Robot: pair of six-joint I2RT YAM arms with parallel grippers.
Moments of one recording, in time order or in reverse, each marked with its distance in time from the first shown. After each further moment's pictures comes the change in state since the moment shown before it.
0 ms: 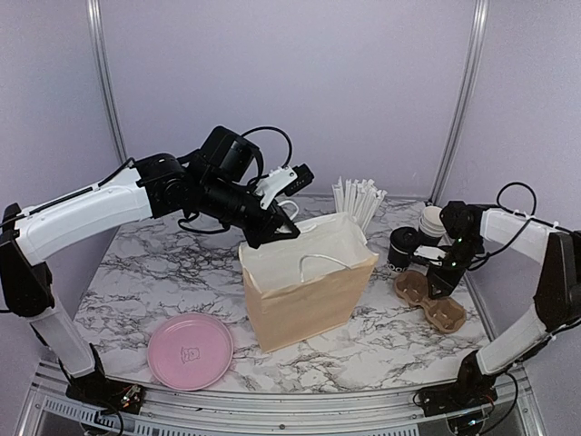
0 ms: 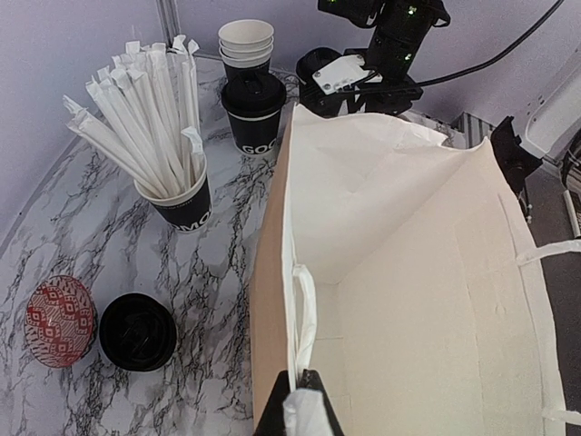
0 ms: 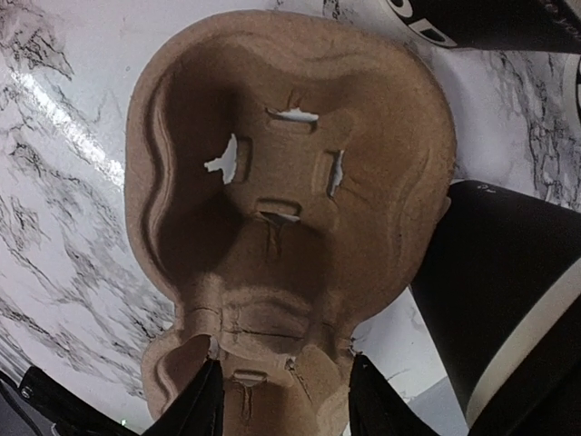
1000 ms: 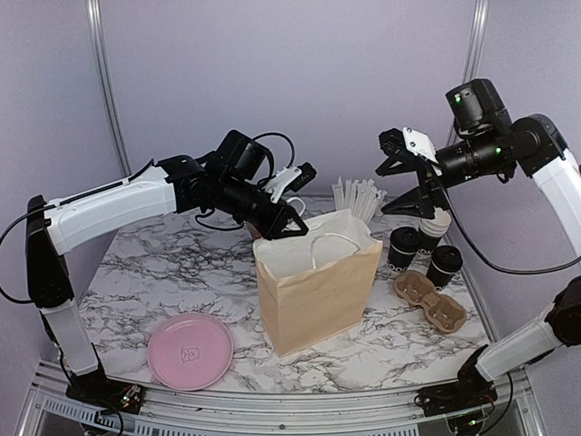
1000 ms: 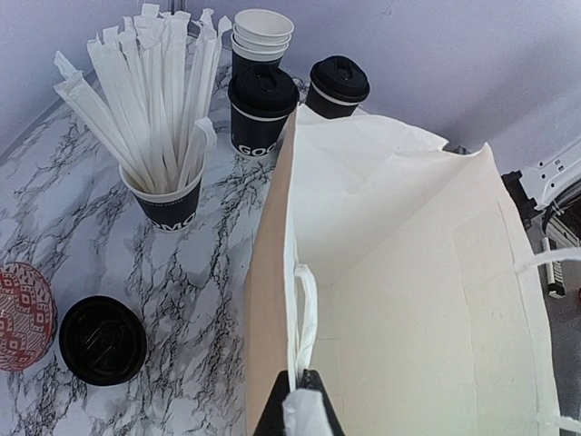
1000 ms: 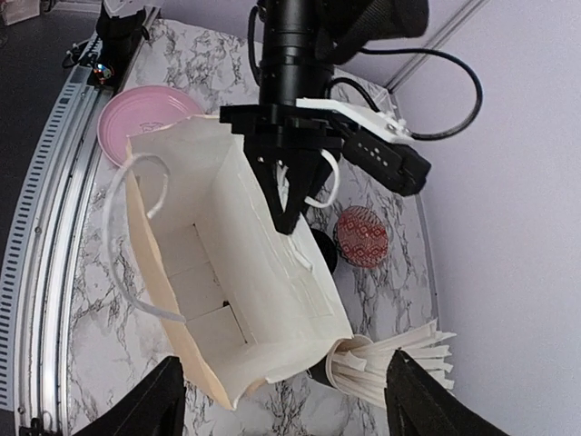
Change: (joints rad) left arm 0.069 0.129 0.056 0.065 0.114 -0.146; right arm 0.596 -0.080 0.883 -0.222 -0.423 -0.187
